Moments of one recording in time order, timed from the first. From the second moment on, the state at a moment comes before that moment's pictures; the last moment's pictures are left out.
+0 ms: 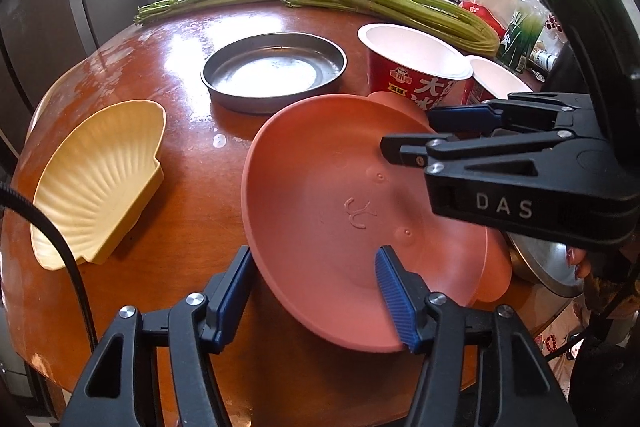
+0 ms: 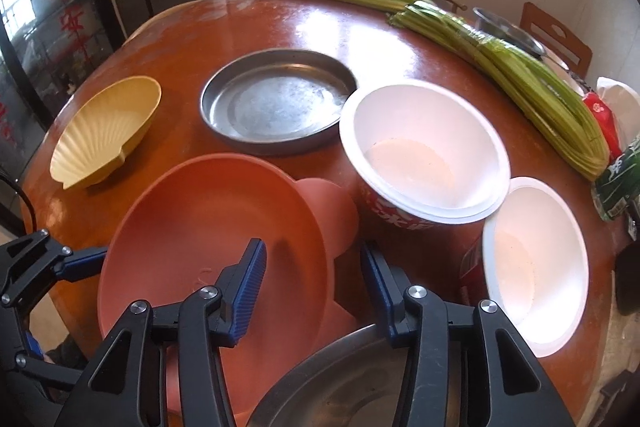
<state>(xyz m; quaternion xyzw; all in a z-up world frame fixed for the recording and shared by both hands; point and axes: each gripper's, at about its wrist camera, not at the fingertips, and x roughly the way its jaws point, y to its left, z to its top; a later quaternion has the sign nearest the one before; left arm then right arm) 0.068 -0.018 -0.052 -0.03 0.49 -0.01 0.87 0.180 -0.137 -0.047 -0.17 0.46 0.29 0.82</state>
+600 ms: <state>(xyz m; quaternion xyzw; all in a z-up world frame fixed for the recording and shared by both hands) 0.072 0.009 -0.049 -0.05 0.48 0.01 0.88 0.175 -0.121 -0.051 -0.13 0.46 0.33 0.81</state>
